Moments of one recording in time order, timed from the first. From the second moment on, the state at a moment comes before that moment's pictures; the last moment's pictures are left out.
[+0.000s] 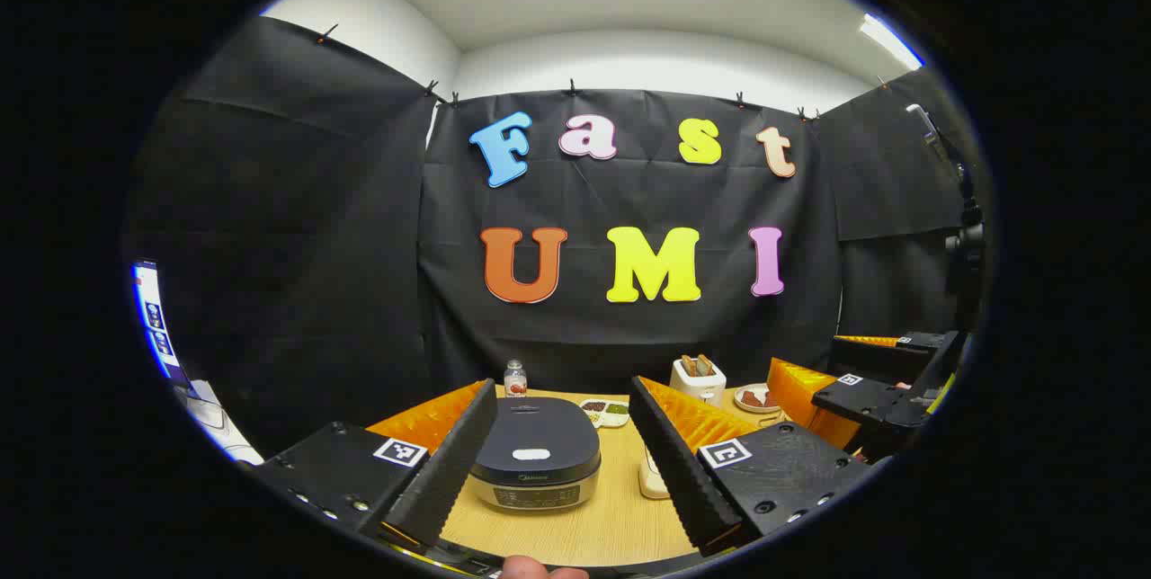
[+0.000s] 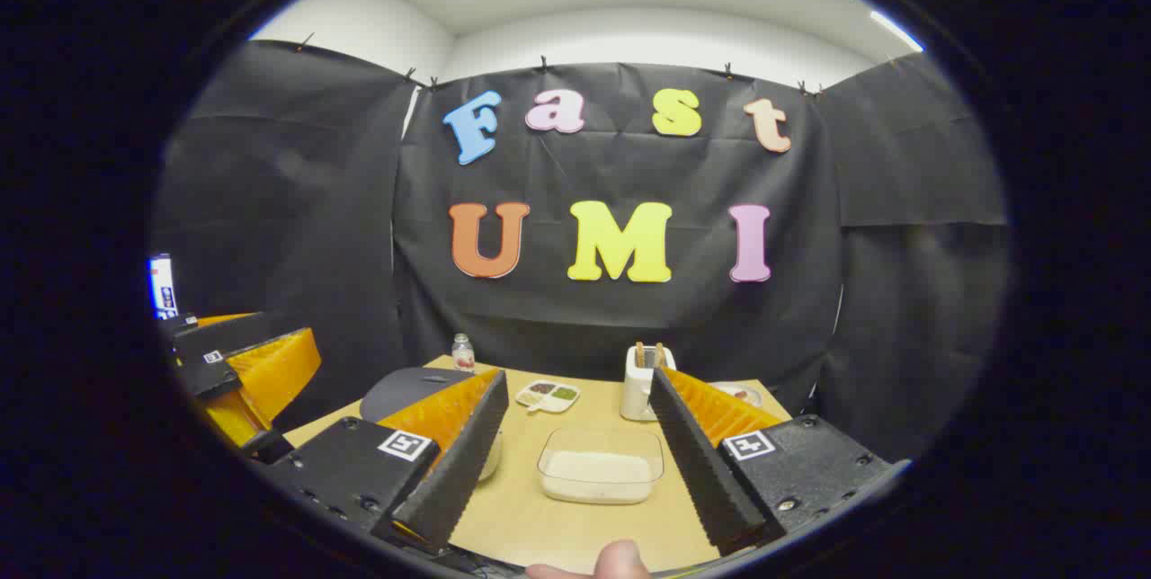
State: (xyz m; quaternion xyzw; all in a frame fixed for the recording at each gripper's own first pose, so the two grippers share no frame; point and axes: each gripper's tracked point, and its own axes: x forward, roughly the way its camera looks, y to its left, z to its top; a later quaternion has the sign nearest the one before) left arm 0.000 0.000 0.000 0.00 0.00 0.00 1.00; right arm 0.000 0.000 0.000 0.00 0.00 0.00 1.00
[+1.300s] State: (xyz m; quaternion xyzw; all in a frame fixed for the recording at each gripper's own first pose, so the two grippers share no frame) left arm 0.032 -0.003 -0.025 0.01 0.05 0.02 1.00; right arm 0.025 -0.021 -0.003 0.02 0.01 -0.02 1.00
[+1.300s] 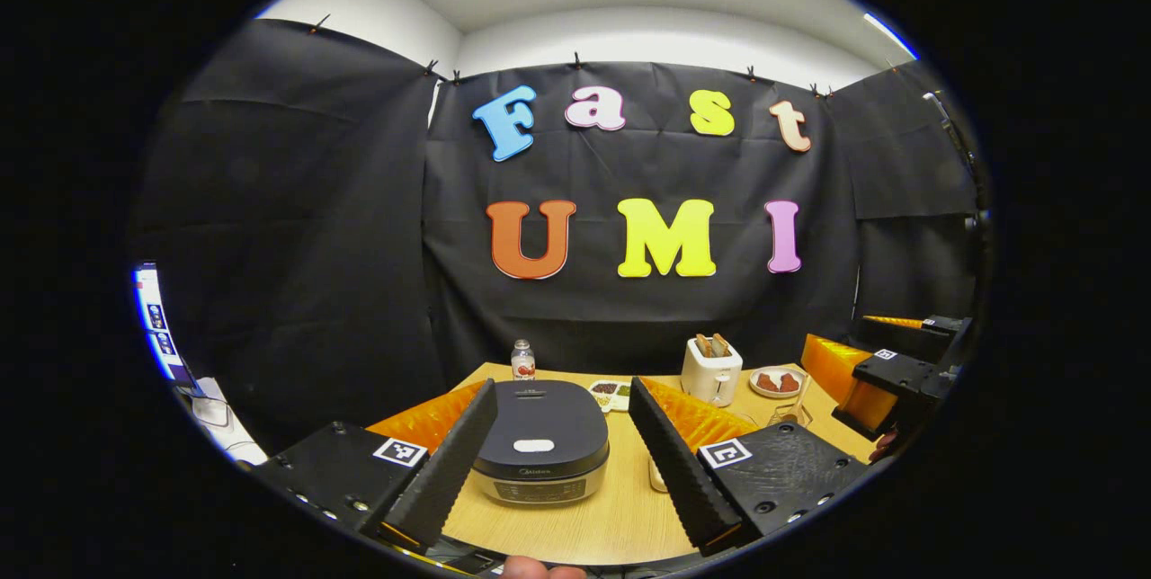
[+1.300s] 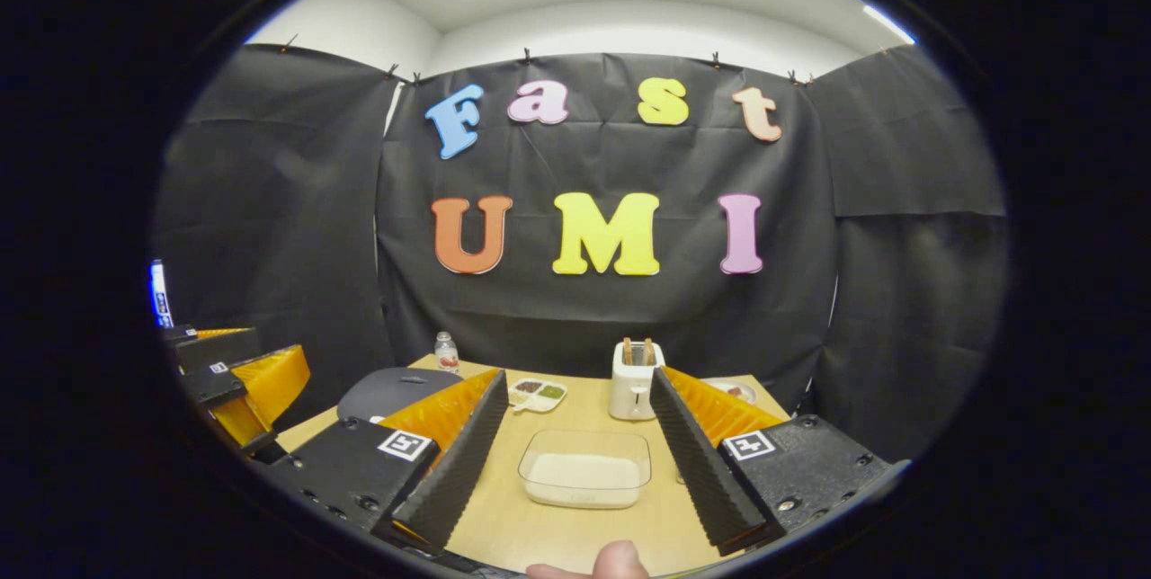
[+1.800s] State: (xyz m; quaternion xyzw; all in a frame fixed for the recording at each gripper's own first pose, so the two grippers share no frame) left arm 0.073 0.004 -0.081 0.00 0.16 0.03 0.99; right arm 0.055 -0.067 -0.022 0.02 0.04 -0.05 1.00
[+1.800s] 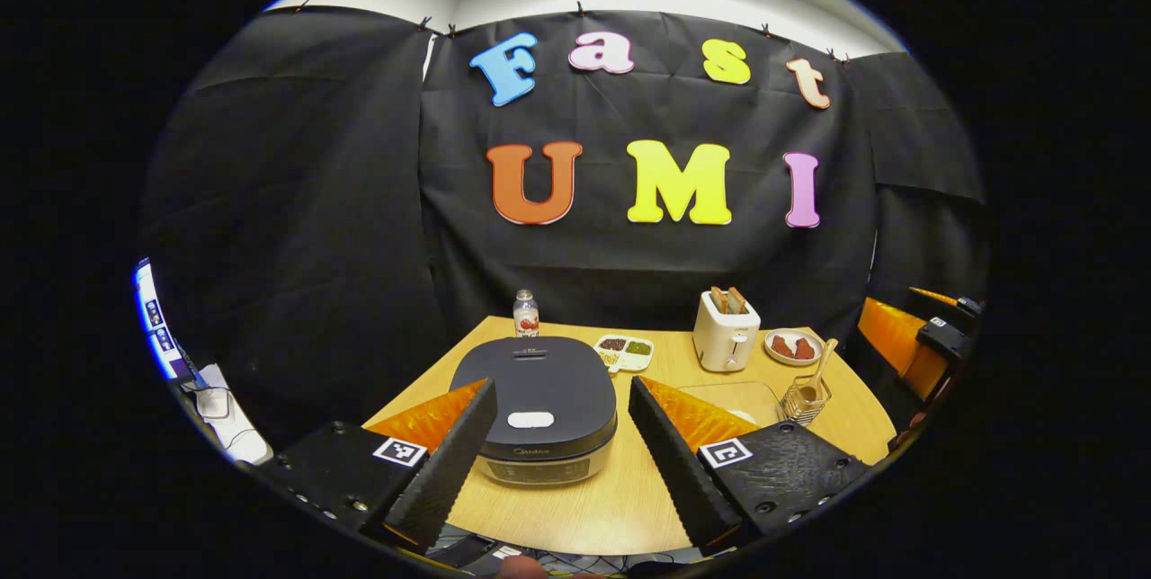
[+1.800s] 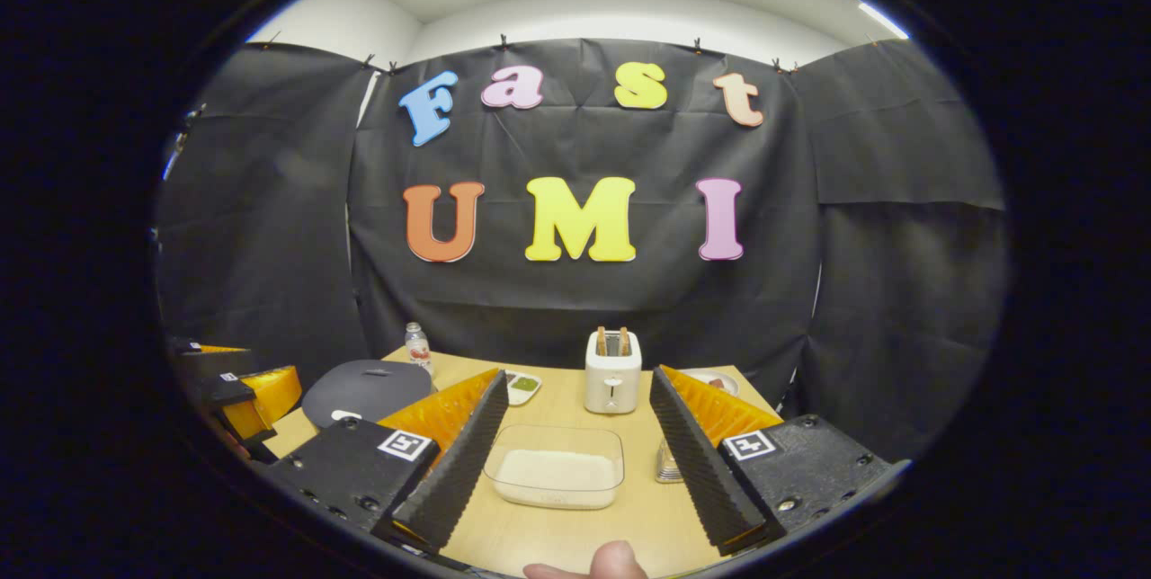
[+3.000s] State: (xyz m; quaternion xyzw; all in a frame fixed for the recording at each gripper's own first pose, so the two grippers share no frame) left arm 0.153 0.051 -0.214 -0.09 0.42 0.02 0.90; right arm 0.131 -0.147 -0.070 0.07 0.09 -0.06 0.99
